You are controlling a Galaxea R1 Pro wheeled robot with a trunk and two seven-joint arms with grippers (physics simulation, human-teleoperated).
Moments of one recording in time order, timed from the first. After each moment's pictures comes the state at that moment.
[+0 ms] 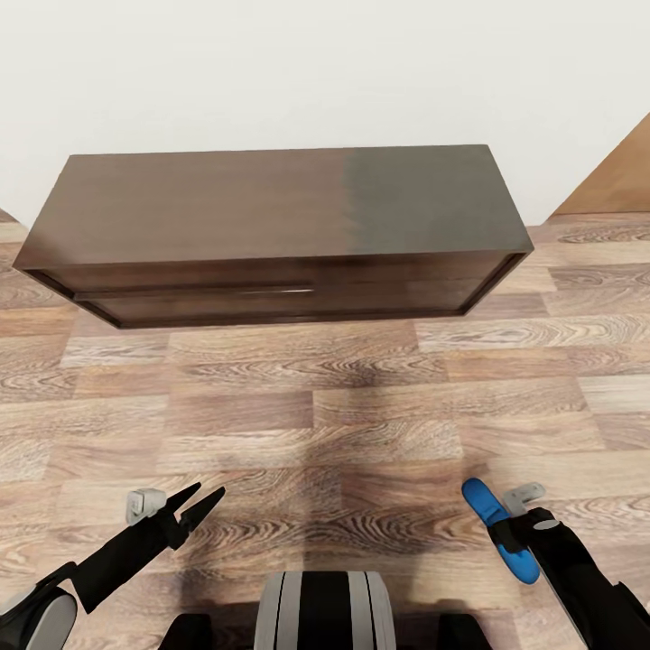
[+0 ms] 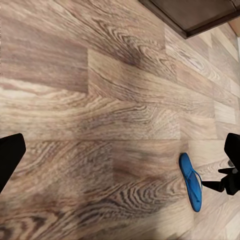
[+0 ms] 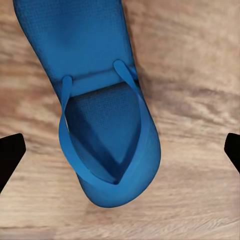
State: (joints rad) left arm -0.01 0.16 0.19 -1.63 0.55 0.47 -0.70; right arm -0.35 -0.29 0.02 -1.09 0.23 0.65 0.14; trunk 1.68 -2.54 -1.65
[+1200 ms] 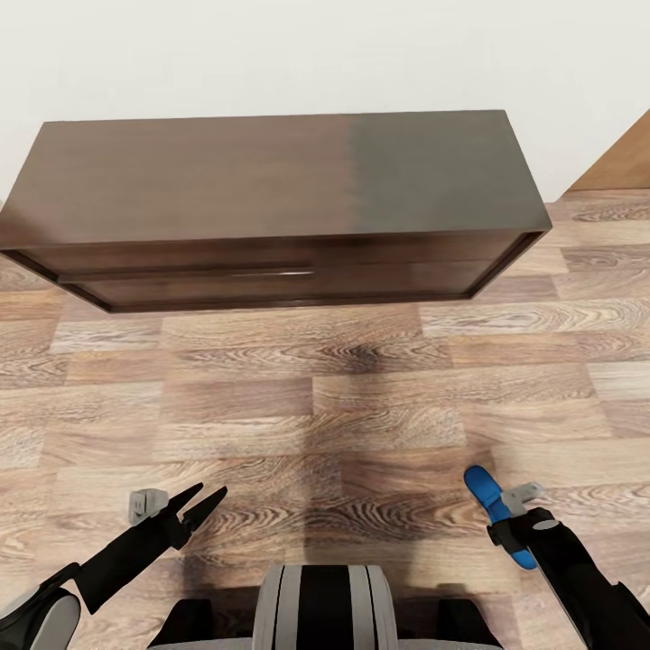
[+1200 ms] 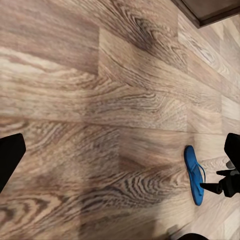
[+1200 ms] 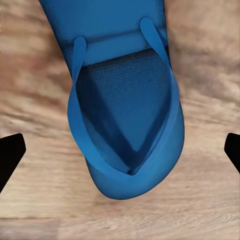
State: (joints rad) left arm -0.01 0.15 0.19 -1.63 0.55 0.47 -0.70; right arm -0.35 -0.29 0.02 -1.09 0.23 0.65 0.14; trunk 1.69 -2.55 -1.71
